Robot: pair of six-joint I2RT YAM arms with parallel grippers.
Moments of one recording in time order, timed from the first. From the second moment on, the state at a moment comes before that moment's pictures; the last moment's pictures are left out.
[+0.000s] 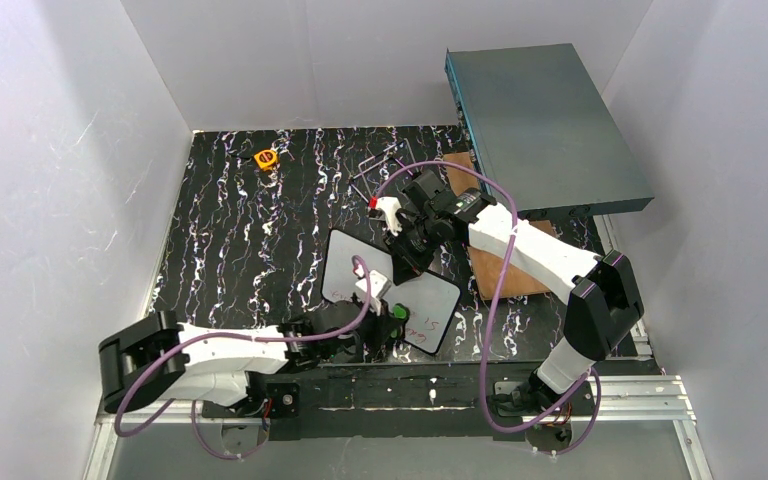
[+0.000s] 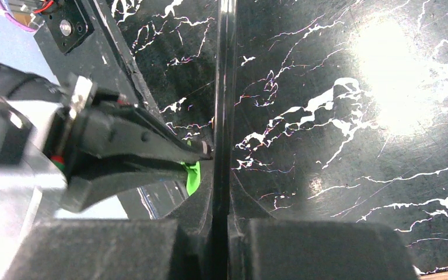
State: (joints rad) left arm -1.17 1.16 0.34 0.40 -0.26 -0.45; right arm 0.79 1.63 1.38 -0.83 -0.54 -0.11
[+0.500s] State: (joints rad) left arm -1.26 1.33 0.44 0.43 -0.23 -0.44; right arm 0.79 1.63 1.38 -0.83 -0.54 -0.12
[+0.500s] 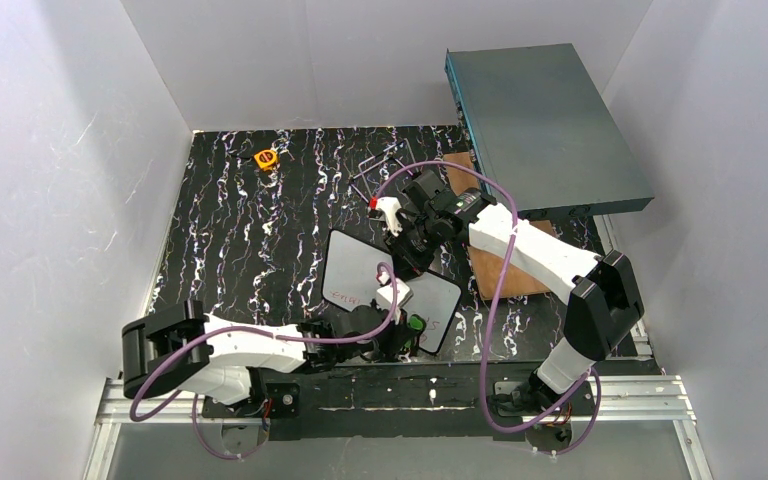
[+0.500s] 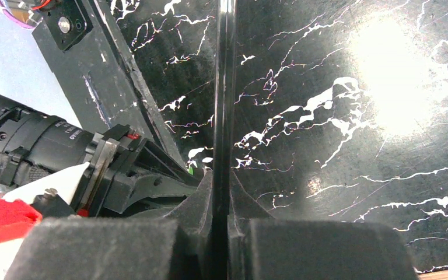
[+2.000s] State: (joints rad) left arm -1.18 1.16 0.50 0.25 -0.27 -0.40; right arm 0.79 1.63 1.38 -0.83 -0.55 -0.13
